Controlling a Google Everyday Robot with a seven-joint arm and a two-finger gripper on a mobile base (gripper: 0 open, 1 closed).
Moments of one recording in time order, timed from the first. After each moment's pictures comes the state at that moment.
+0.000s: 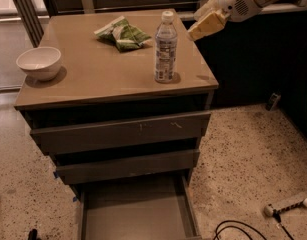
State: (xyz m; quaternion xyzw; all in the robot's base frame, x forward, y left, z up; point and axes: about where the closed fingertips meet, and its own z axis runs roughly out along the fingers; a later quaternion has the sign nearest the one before) arm 0.672 -0.134 0.988 -0.53 0.73 0.12 0.40
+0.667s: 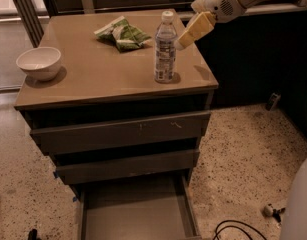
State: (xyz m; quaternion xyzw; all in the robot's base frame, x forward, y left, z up) arm 0.686 -0.105 0.976 -0.54 0.73 0.16 0.39
